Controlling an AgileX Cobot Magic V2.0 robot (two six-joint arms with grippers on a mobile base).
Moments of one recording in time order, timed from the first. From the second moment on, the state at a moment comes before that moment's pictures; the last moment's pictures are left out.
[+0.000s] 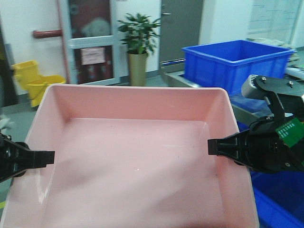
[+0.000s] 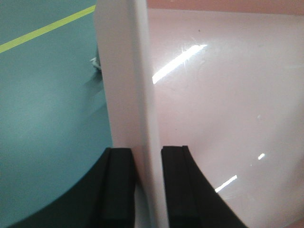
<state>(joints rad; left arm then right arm) -0.24 1.12 -1.09 -0.40 0.70 0.13 0.37 1.22 -1.20 -0.02 0.69 0.29</state>
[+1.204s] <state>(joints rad) -0.24 1.12 -1.09 -0.39 0.70 0.13 0.37 1.22 -1.20 -0.02 0.69 0.29</state>
